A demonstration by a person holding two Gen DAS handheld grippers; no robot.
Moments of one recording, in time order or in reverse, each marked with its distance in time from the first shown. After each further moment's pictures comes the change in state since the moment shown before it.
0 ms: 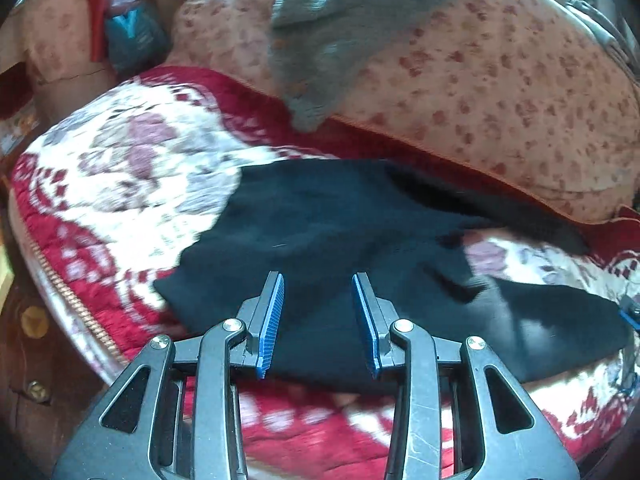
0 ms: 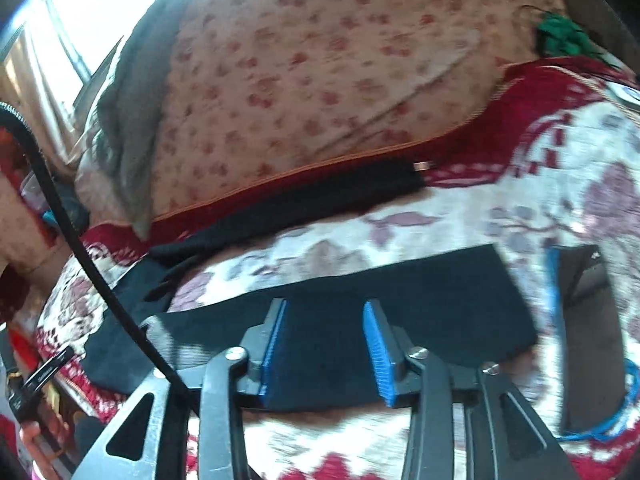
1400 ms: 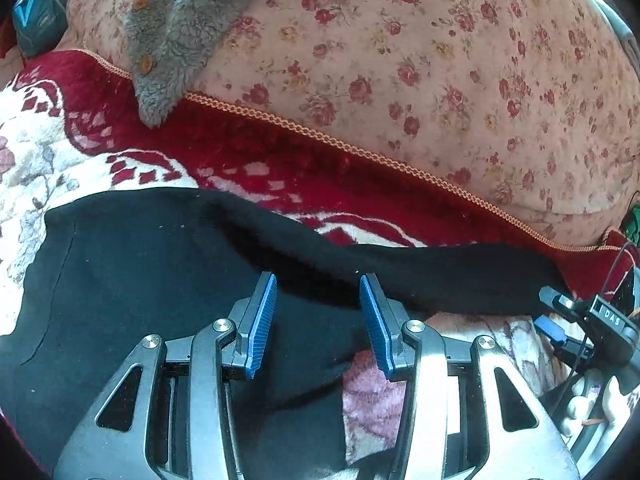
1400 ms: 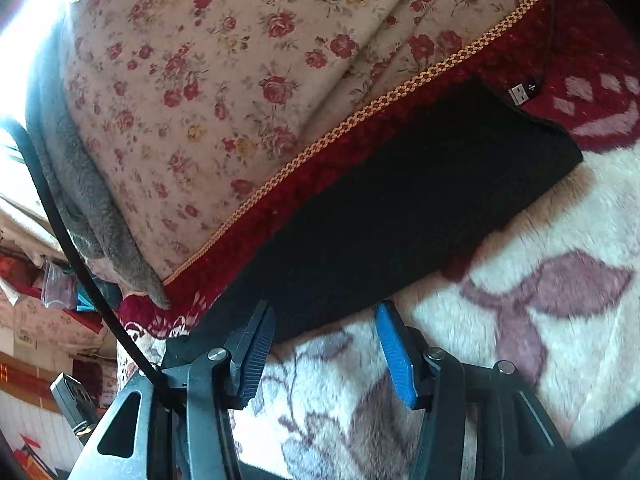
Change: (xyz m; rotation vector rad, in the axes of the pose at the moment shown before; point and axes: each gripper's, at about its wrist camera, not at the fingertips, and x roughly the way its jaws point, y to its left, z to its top) left arm 0.148 -0.121 0.088 -0.003 0.164 -0.174; right arm 0.176 -0.047 0.094 0.402 0.198 0.217
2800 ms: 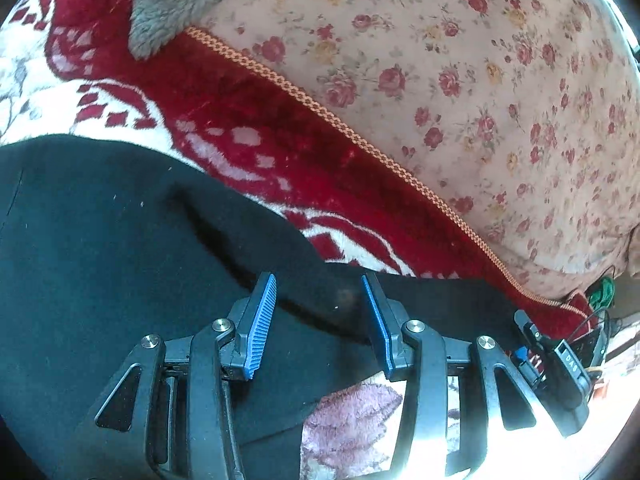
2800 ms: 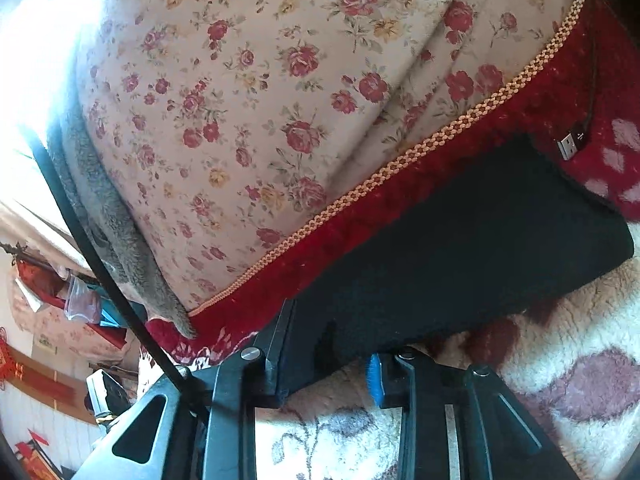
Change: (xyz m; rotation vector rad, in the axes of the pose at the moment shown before) left arm 0.033 0.022 0.023 -0.270 0.148 -0.146; right arm 0.008 0.001 0.027 -0.018 -0.087 0.119
